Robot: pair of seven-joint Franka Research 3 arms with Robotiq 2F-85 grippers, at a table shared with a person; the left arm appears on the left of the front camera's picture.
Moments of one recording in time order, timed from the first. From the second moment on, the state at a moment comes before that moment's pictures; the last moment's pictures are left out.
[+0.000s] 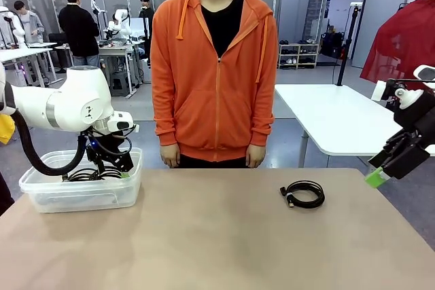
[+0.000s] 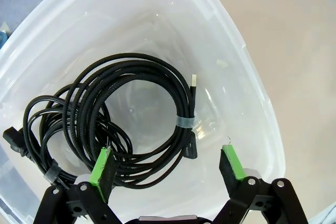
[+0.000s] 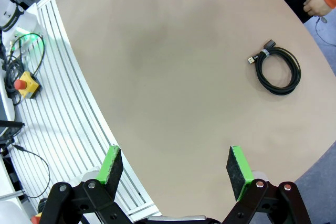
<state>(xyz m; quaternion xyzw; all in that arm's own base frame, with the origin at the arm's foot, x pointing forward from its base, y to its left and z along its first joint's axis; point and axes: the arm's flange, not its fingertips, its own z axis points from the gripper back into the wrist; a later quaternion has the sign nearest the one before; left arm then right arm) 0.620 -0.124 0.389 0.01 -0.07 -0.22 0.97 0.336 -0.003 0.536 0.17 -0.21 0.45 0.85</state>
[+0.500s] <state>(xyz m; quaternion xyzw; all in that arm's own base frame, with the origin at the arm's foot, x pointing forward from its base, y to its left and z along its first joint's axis) 0.620 -0.125 0.389 0.01 -0.07 -0.22 0.97 0.336 -0.003 0.536 0.17 -0.21 0.45 0.85</state>
